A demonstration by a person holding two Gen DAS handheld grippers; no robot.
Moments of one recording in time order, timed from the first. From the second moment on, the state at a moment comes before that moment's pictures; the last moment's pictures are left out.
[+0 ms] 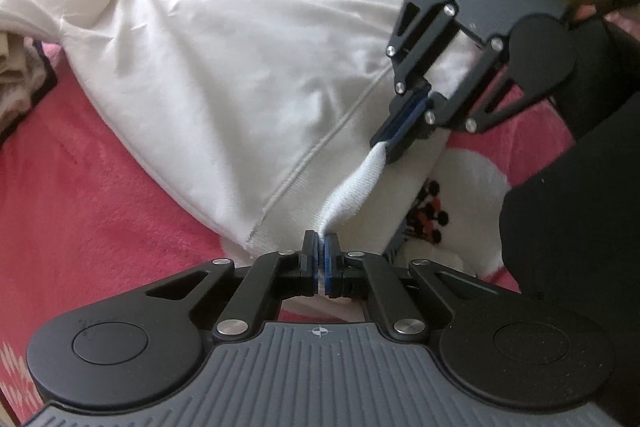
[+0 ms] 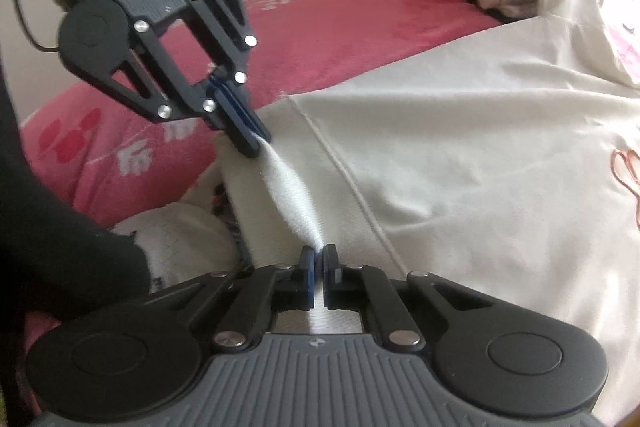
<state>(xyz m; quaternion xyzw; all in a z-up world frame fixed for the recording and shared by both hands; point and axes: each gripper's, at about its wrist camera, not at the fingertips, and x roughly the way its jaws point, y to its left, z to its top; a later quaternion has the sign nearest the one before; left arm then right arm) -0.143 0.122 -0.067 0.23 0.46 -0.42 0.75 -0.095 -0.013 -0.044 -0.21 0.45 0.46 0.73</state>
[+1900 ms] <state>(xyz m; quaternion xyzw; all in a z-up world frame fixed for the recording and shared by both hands) -0.114 0.077 -0.080 0.21 0.53 -0.44 0.70 -0.182 -0.210 -0.041 -0.16 0.51 0.15 0.83</state>
